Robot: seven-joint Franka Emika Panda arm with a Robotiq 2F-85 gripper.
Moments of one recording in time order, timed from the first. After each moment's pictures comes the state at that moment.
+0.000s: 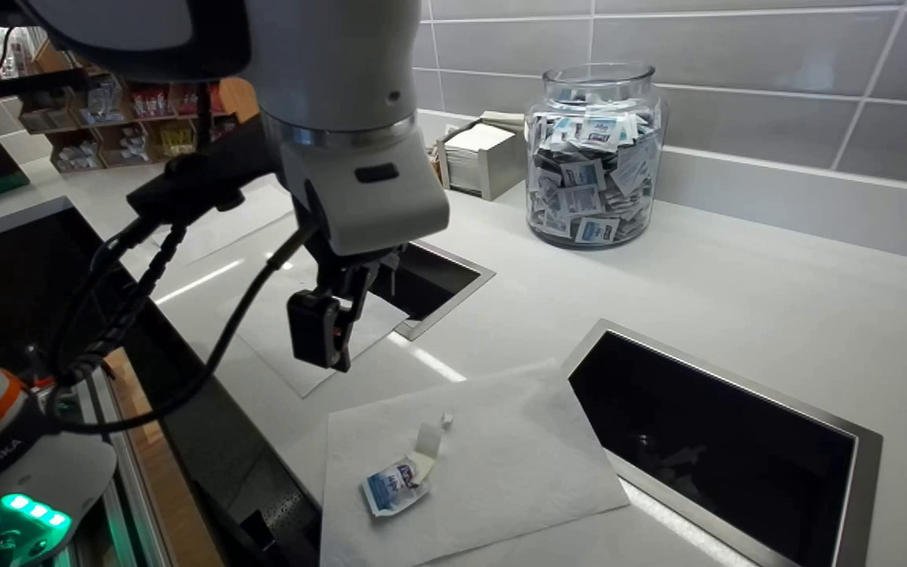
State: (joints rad) arm -0.39 -0.09 -0.39 -2.29 0.11 2.00 0.23
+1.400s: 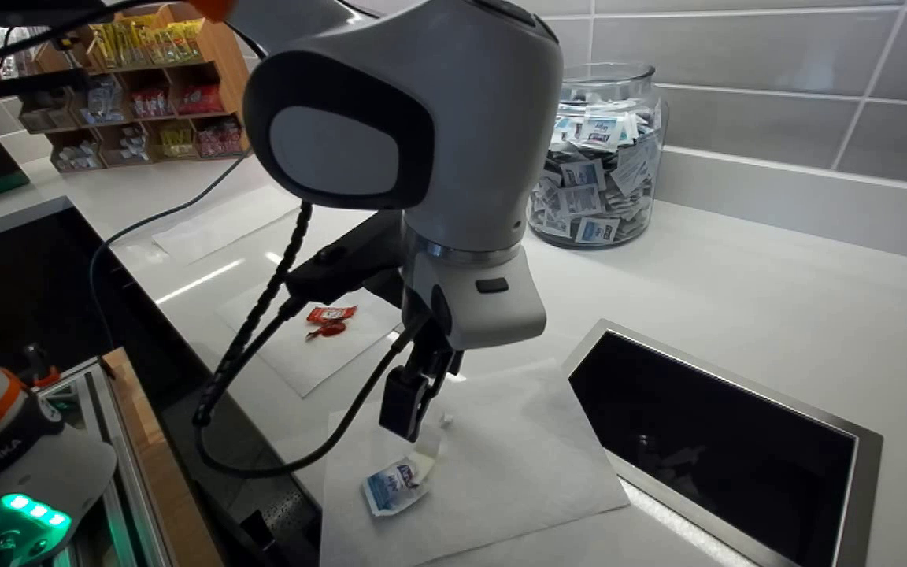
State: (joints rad) arm -0.38 0.24 -0.39 -2.14 0.10 2.10 0.36
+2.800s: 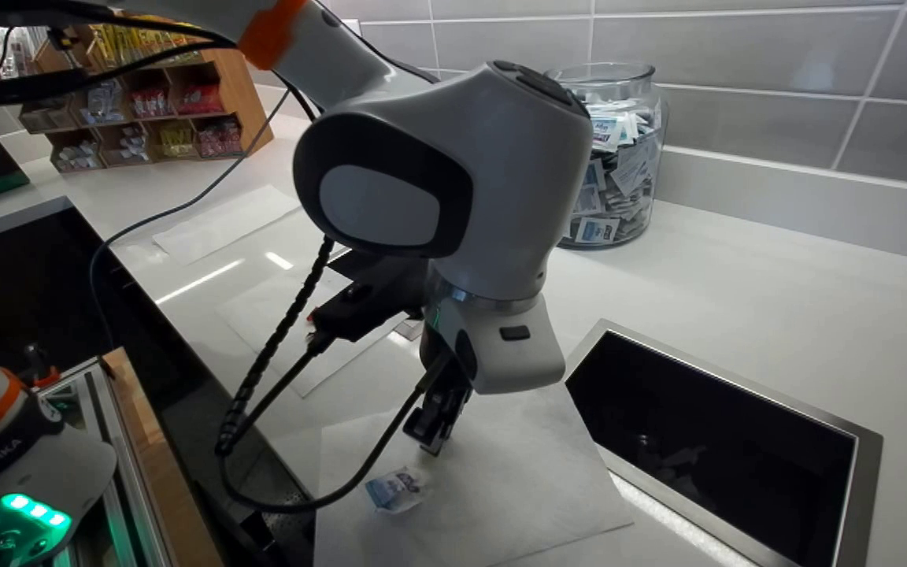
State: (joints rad) arm -0.38 0.36 -0.40 -2.09 0.10 2.10 0.36
